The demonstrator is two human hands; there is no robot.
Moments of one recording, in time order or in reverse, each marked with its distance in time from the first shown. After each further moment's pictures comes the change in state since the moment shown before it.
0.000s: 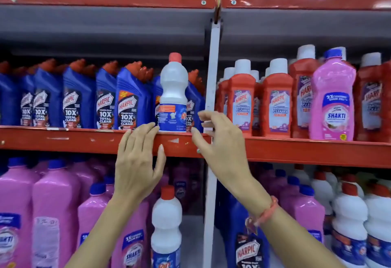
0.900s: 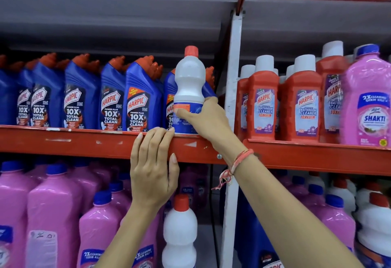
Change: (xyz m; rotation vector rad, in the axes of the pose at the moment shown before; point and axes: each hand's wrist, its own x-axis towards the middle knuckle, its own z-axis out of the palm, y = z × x) left_hand -0.008 -0.014 0.041 -0.016 0.232 0.043; right_hand 0.077 -0.007 0.066 -0.004 -0.211 0.402
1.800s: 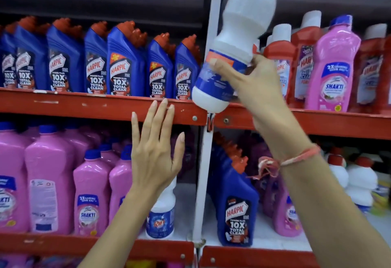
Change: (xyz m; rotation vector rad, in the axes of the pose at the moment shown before) left_hand -0.016 0.068 -0.043 -0.027 -0.216 -0.053; right_hand -0.065 0.020 -0.107 0.371 0.209 -0.071
